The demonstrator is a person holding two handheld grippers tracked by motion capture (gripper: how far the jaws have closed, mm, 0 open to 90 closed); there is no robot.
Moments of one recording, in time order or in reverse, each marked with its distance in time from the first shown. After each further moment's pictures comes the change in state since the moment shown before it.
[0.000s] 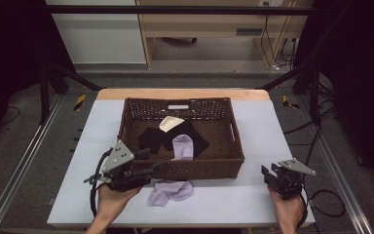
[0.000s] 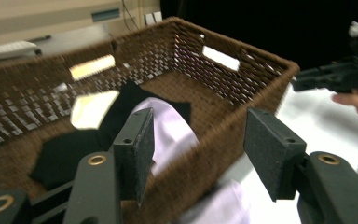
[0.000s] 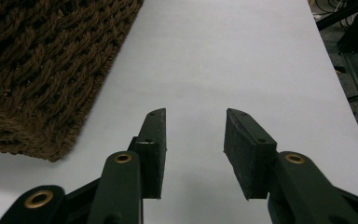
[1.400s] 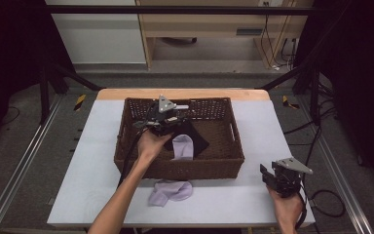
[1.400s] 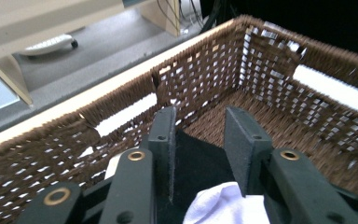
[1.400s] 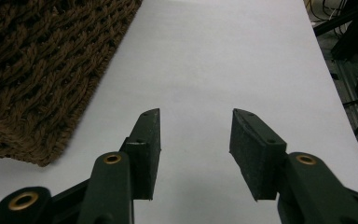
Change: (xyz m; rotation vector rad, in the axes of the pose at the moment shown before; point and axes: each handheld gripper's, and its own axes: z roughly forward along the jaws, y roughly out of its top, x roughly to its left) left arm 0.050 0.050 0.156 0.149 0.134 0.072; right arm 0.001 0.002 0.005 -0.006 -0.017 -0.037
